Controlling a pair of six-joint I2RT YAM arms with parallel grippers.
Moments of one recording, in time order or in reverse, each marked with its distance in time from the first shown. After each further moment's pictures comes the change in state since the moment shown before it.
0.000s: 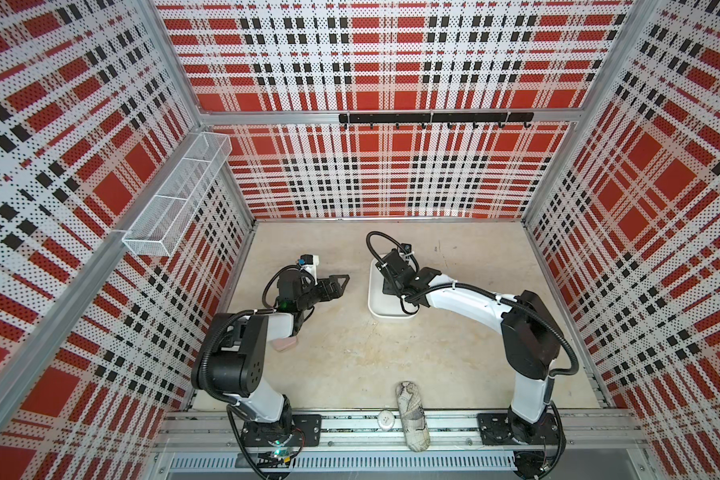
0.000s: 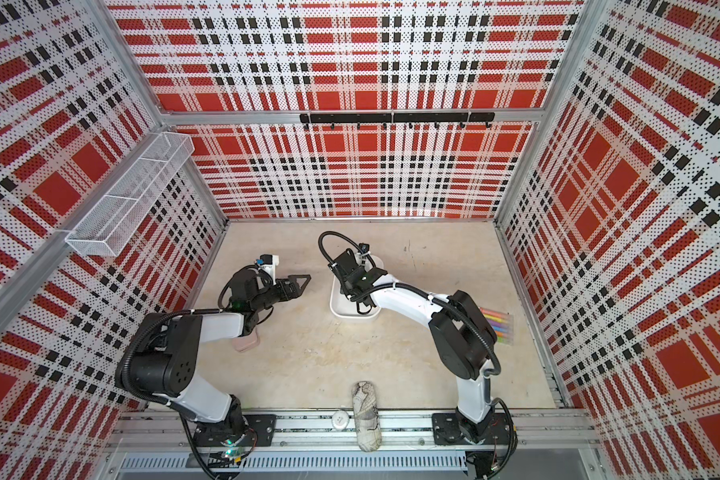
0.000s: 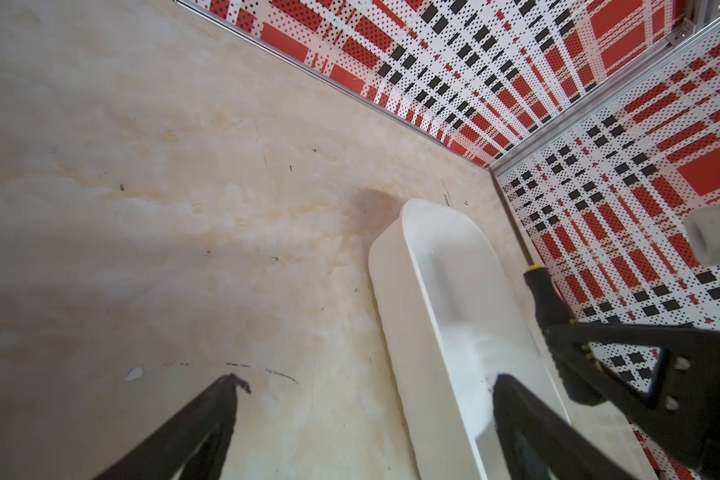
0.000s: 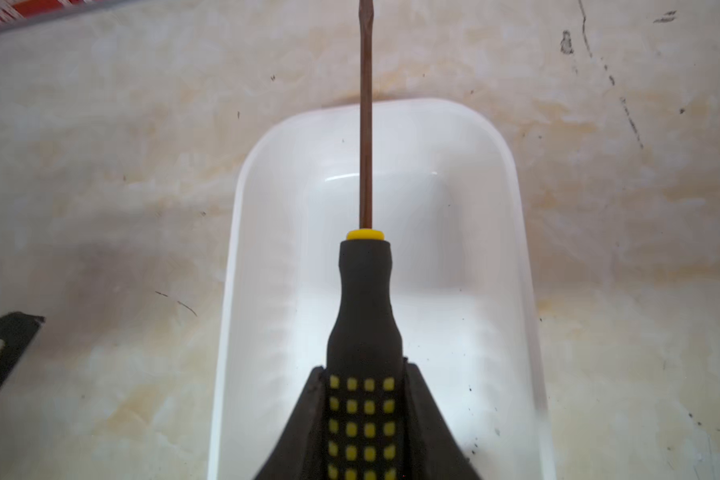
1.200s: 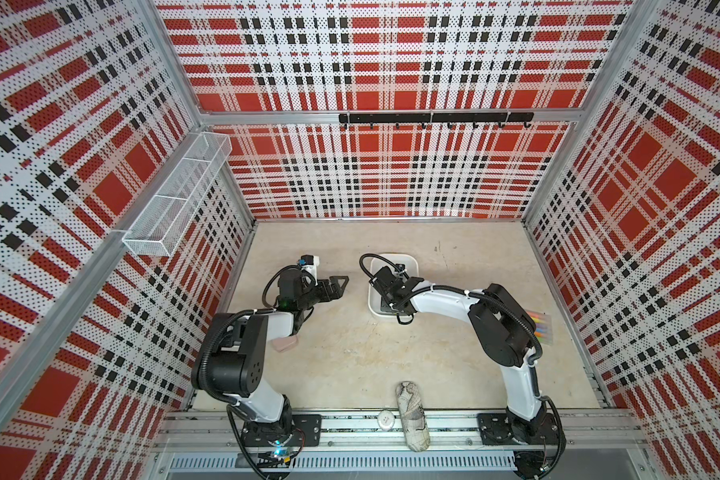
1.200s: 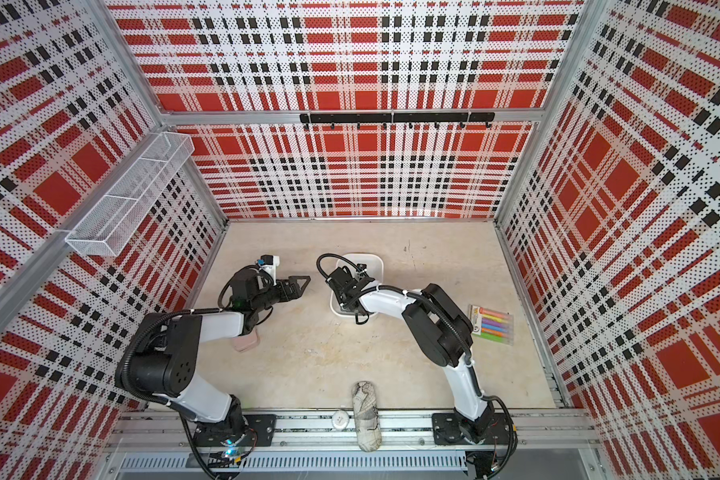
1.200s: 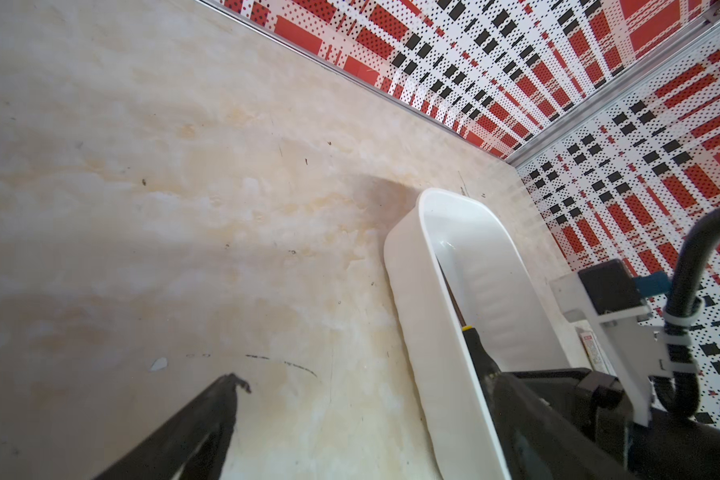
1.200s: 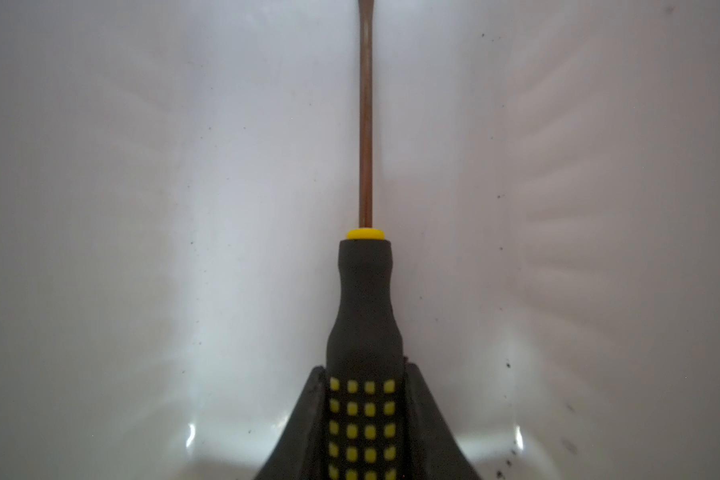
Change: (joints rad) left arm 0.000 -0.001 0.005 -0.042 -0.026 0.041; right arm 0.012 0.158 -0.020 -0.021 -0.079 0.053
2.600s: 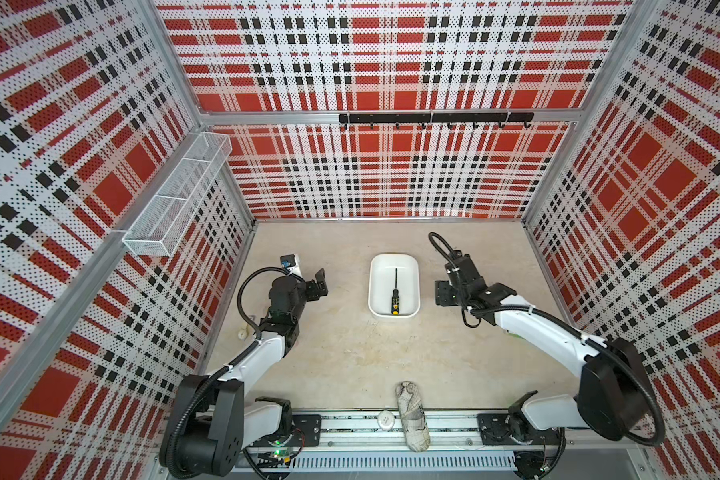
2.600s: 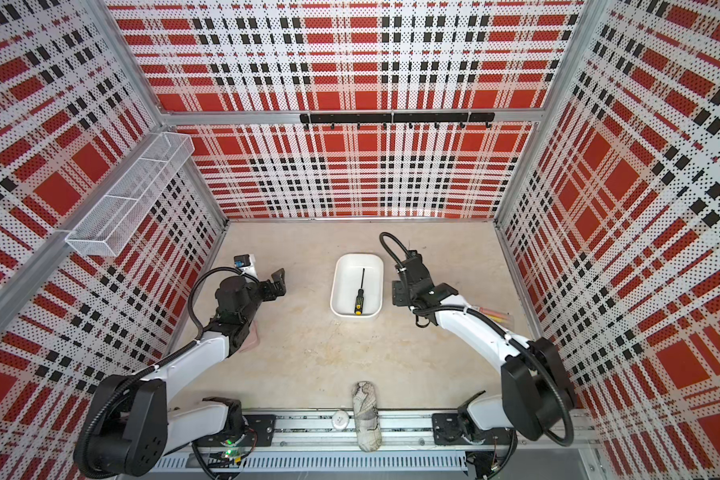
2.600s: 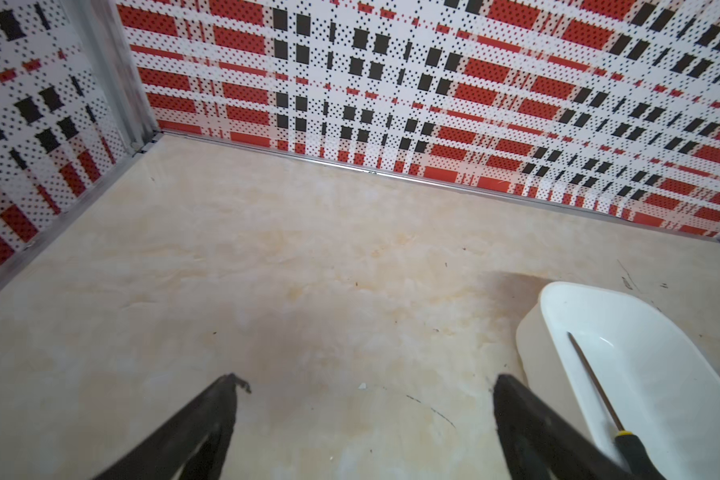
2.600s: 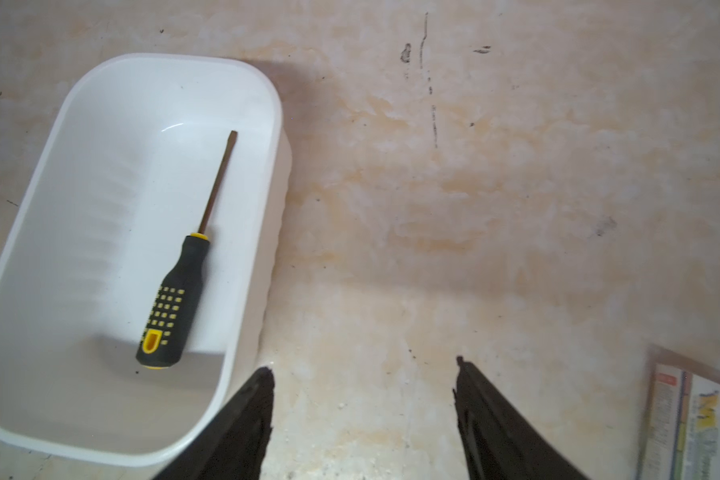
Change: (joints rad) left arm -0.060 -0.401 -0.103 -0.160 -0.632 0.214; right arm -0.340 -0.723 -0.525 0.131 -0.100 -0.515
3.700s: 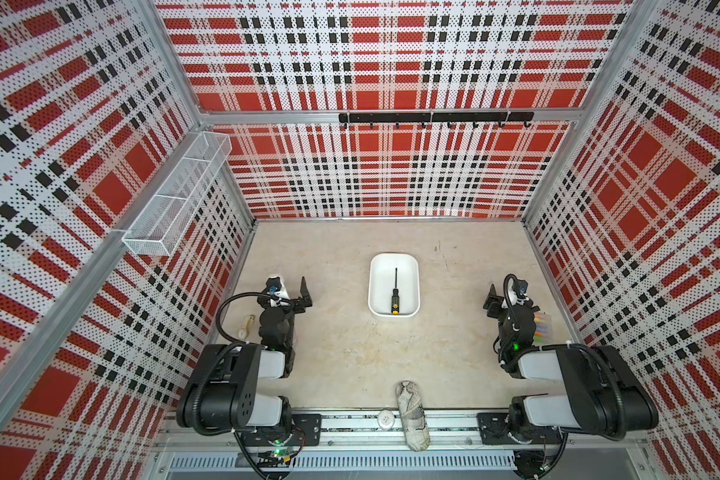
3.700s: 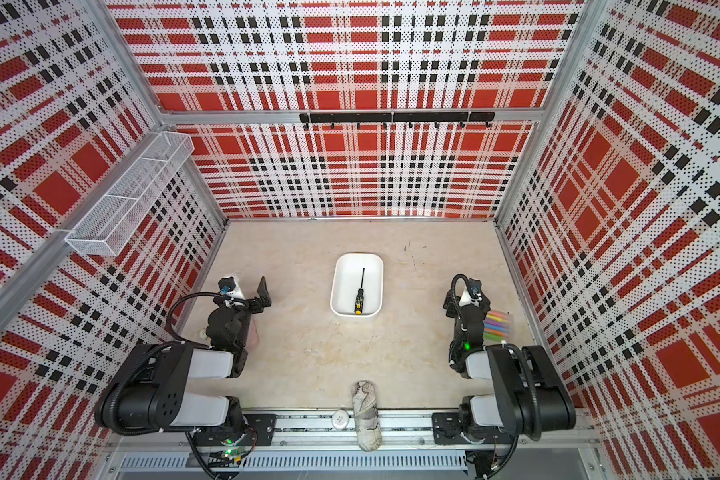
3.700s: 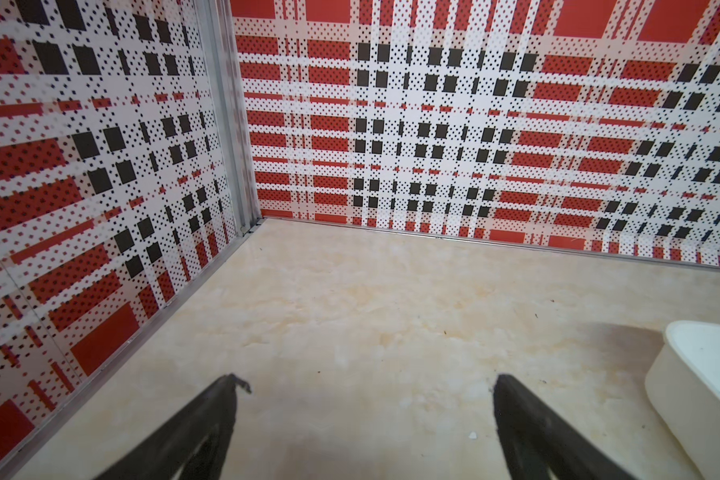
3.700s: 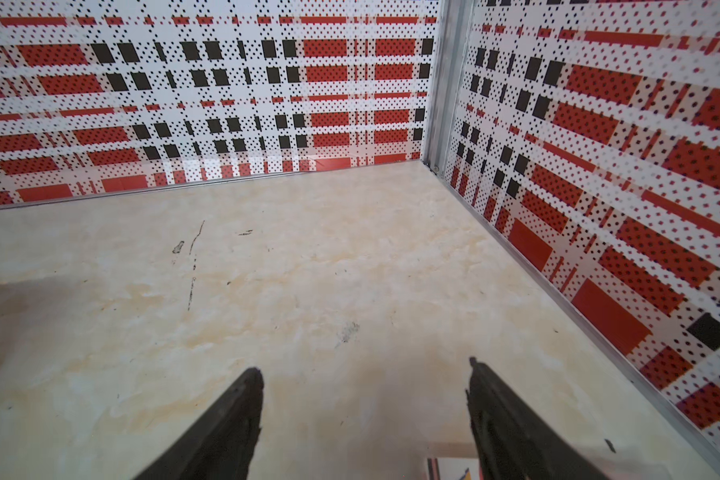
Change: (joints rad) left arm 0.137 0.233 -0.325 0.849 -0.033 0.160; right arm -0.414 0.063 -0.750 1.500 0.073 -0.280
